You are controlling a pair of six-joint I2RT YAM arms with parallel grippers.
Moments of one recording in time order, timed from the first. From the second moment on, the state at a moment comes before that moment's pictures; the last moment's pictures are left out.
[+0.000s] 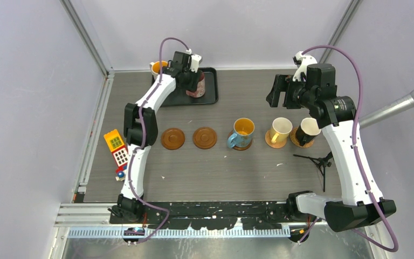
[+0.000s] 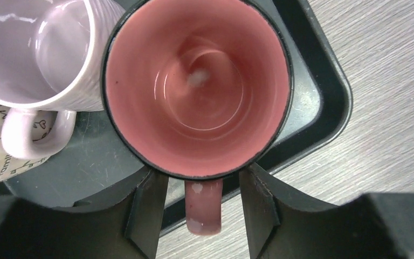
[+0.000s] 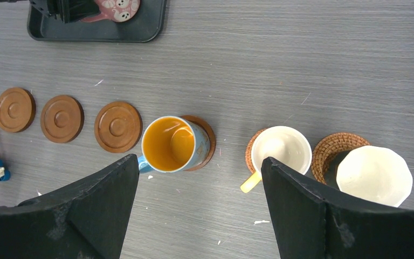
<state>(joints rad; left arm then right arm) -0.34 2.35 2.19 -0.63 0.11 0.13 0.16 1.20 1.51 -0.89 -0.11 0.17</state>
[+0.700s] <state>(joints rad) -0.34 2.32 2.07 -0.55 0.09 0.16 0.16 1.20 1.51 -0.89 -0.11 0.17</state>
